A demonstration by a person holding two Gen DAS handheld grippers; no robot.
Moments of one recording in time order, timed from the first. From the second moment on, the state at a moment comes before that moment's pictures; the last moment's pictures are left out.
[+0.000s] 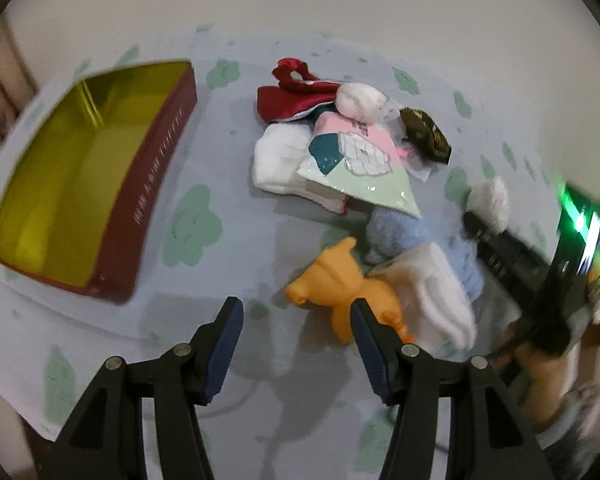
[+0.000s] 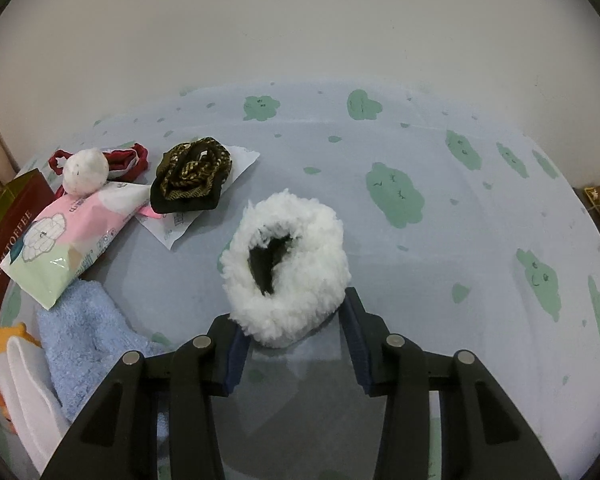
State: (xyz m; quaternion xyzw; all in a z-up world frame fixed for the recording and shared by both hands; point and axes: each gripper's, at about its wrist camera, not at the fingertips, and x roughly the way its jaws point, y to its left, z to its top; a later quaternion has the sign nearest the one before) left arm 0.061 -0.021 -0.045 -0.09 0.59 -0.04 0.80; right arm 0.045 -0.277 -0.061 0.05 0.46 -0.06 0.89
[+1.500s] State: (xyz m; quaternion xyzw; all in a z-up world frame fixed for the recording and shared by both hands) left arm 0.091 -0.023 -0.084 -0.30 0.63 0.08 0.71; right arm 0.044 -0.278 -0.062 0.06 0.45 -0.05 0.89
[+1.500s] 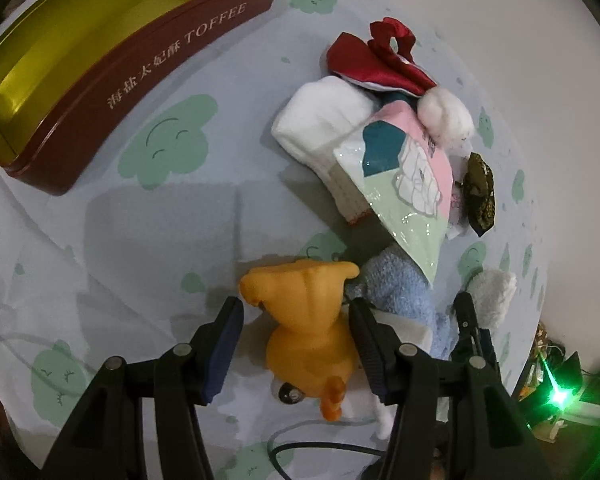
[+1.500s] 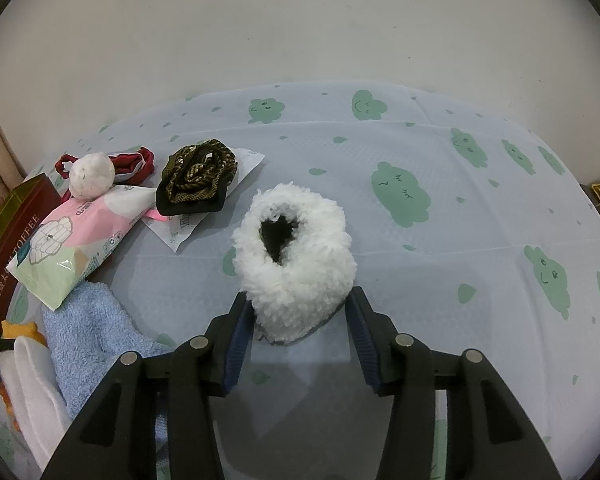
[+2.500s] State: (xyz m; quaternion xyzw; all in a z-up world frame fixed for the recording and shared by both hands) left arm 0.077 -0.020 -0.013 -0.16 0.56 -0.04 0.81; right arm 0.045 -0.275 -0.063 0.06 0.45 -0.06 0.89
